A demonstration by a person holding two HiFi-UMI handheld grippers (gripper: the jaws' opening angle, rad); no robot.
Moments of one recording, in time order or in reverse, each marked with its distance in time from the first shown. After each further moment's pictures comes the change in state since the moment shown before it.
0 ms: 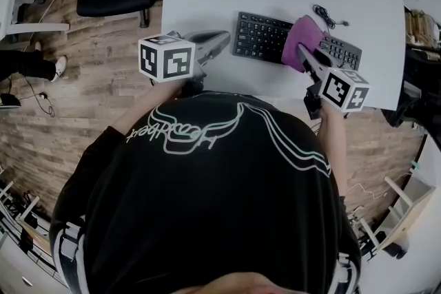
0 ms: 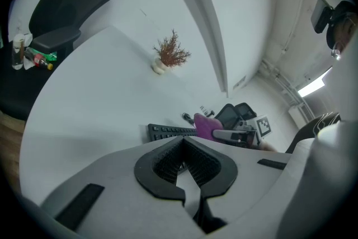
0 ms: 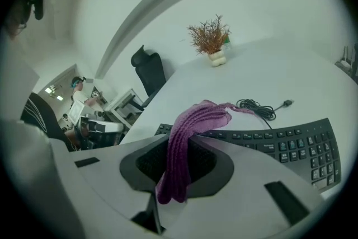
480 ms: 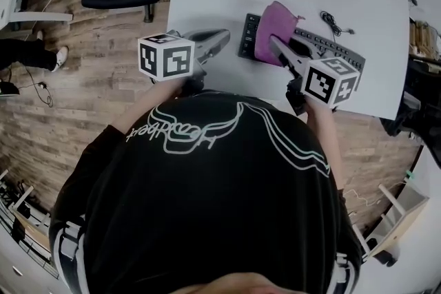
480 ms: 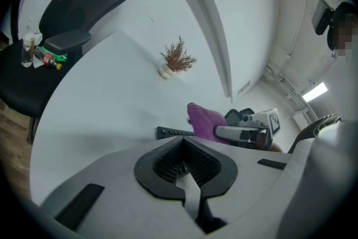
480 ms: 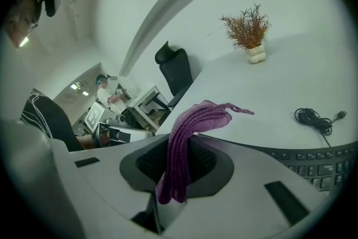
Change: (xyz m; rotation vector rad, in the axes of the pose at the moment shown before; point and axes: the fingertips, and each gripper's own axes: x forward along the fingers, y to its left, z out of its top) left arm -0.011 0.014 0.004 -0.034 -0.048 0.041; right arm 0.048 0.087 0.023 -0.086 0.020 0.231
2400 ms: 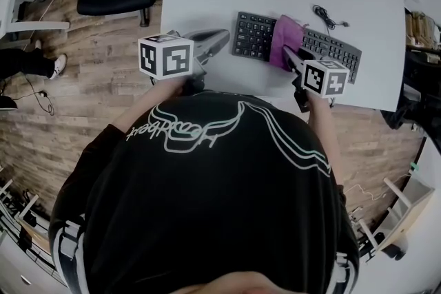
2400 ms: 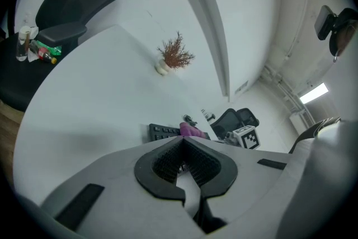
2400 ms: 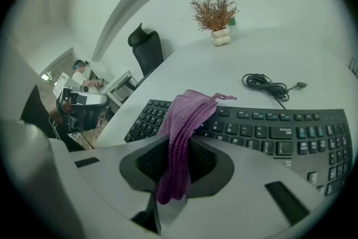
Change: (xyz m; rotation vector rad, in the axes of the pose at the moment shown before) left arm 0.011 -0.009 -0.003 -0.016 0.019 -0.036; right arm -0.020 -0.092 -0.081 0.045 0.150 -0.244
